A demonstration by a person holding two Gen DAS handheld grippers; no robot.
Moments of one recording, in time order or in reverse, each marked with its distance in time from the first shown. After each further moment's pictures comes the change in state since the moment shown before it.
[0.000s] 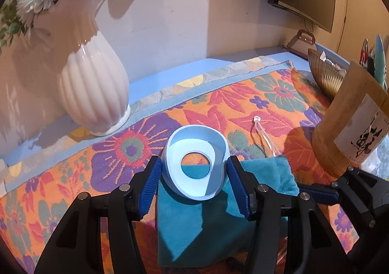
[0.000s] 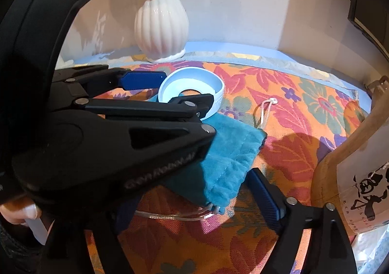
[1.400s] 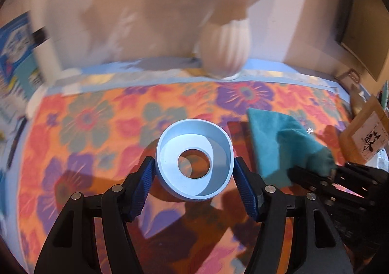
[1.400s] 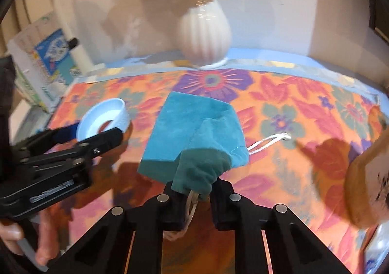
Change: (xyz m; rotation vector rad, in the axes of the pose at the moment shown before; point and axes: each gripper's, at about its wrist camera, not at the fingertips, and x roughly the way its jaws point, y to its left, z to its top) left arm -0.088 0.082 -0.074 -0.347 0.037 0.197; right arm -0.019 0.039 0.004 0.012 -0.016 0.172
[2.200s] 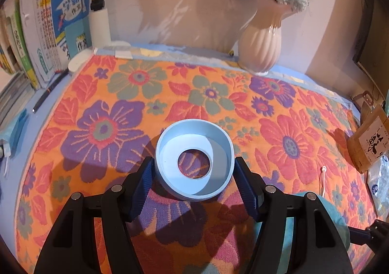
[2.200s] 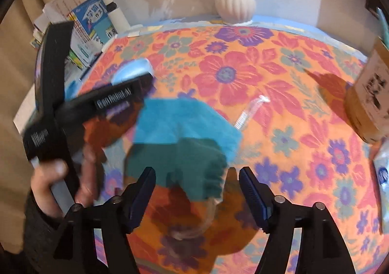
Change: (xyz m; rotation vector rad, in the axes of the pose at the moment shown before) left arm -0.037 0.034 -0.063 -0.190 -0.031 0.118; right arm -0.065 0.042 -0.086 -0.028 0.175 0.060
